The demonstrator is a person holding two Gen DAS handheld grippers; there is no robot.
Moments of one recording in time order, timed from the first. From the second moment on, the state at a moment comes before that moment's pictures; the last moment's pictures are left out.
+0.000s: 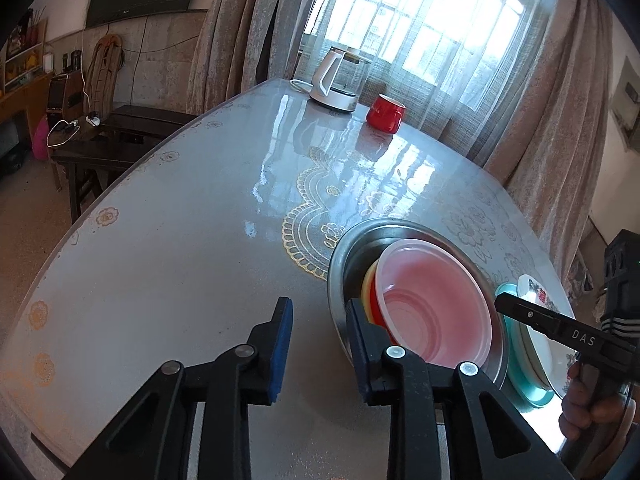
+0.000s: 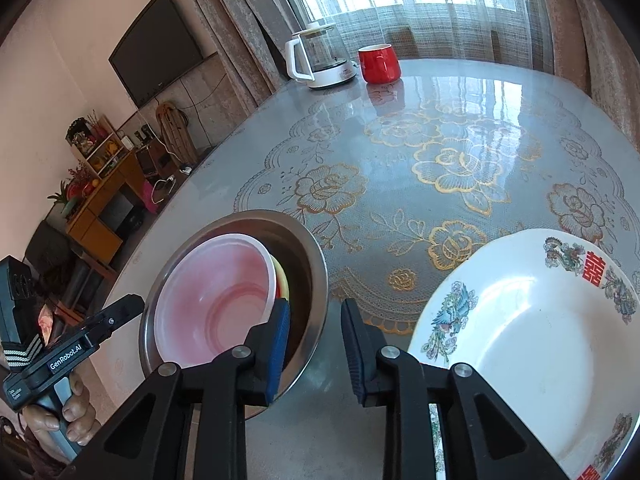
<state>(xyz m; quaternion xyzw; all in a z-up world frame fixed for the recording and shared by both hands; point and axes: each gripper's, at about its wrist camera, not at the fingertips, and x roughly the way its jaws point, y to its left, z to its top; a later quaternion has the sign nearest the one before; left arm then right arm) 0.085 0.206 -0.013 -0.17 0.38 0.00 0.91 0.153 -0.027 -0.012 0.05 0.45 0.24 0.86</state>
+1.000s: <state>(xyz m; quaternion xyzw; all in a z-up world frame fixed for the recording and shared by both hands) 0.084 0.185 -0.024 -0.11 0.38 0.02 0.92 0.149 0.008 -0.028 -0.04 0.45 0.25 0.86</state>
